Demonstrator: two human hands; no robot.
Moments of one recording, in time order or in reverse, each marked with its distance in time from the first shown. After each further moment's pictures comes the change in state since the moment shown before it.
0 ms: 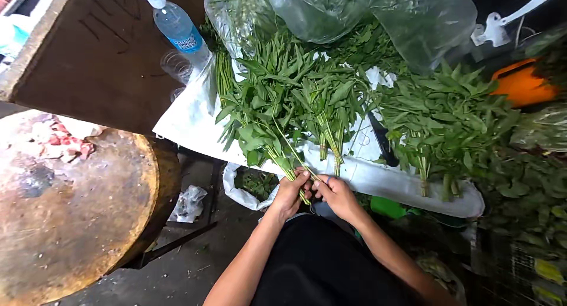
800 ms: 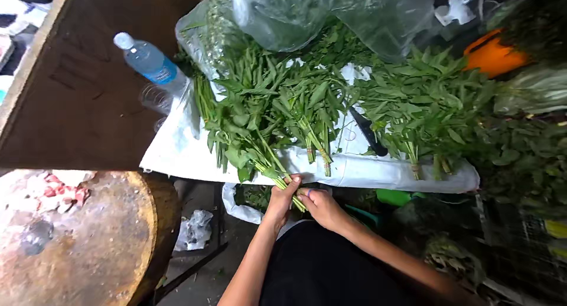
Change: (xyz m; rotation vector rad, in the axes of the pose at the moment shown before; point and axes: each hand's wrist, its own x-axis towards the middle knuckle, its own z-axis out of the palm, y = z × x) left_hand 0.002 0.002 0.002 0.366 0.011 0.155; right_hand -0.008 0.012 0.022 -0.073 -0.036 -0.128
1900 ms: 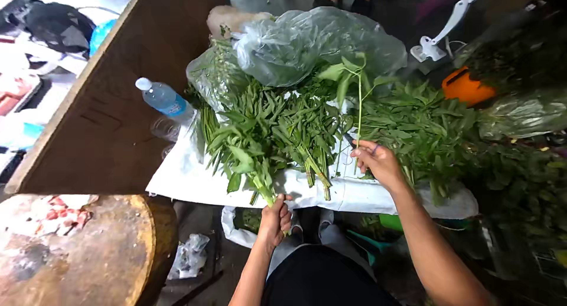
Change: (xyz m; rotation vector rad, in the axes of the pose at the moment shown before) left_hand 0.009 0.019 -0.017 -0.279 0.064 -0.206; right_hand 0.039 0.004 -0.183 0.291 0.500 -0.058
